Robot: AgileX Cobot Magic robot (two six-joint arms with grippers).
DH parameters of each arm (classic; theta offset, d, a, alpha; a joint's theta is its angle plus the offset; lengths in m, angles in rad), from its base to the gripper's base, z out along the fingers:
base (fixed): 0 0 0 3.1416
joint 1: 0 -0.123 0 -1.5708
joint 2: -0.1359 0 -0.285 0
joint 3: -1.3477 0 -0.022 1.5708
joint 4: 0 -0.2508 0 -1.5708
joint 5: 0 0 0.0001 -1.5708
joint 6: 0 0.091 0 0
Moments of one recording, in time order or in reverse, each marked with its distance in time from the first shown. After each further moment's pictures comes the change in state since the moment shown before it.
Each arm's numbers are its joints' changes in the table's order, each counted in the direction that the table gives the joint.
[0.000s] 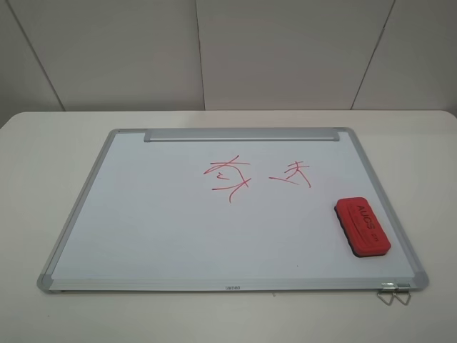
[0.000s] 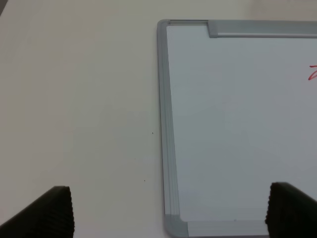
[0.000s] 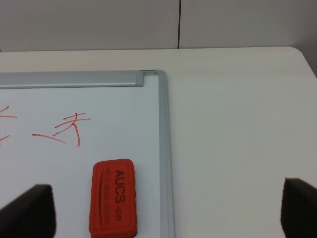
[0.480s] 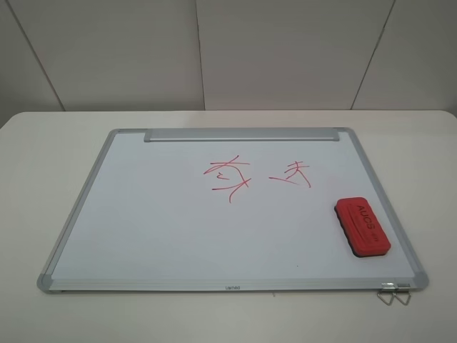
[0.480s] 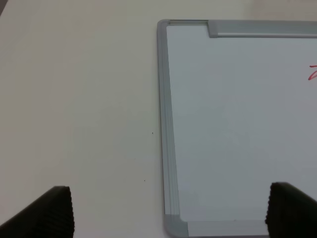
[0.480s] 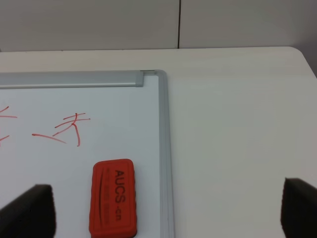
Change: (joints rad) left arm 0.000 0.000 0.000 0.000 0.000 0.000; right arm 0.000 0.000 0.000 0.000 0.000 0.000
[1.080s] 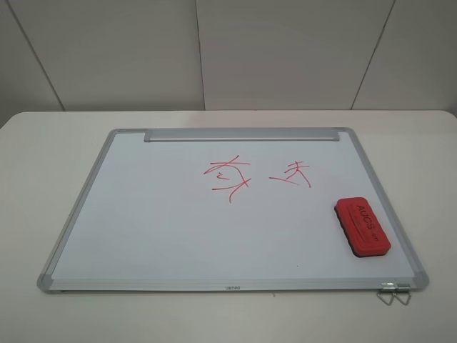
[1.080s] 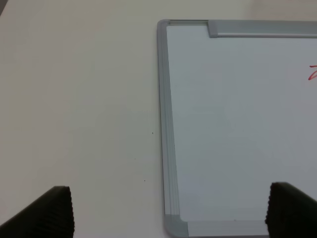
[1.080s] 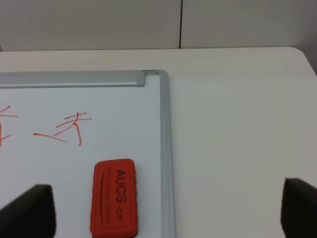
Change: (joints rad) left arm 0.000 0.000 0.000 0.000 0.000 0.000; right arm -0.005 0.000 0.000 0.000 0.000 0.000
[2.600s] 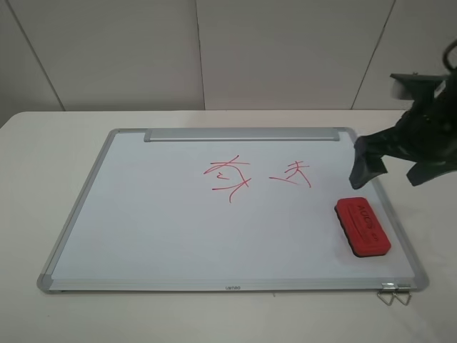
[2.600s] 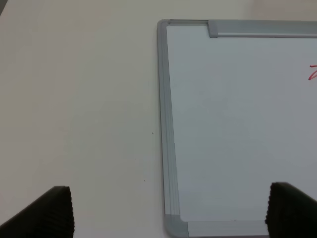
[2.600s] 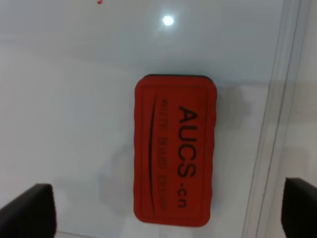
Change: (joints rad) left arm 0.000 0.000 0.000 0.000 0.000 0.000; right arm -0.192 -1.531 0.400 -0.075 0.147 0.011
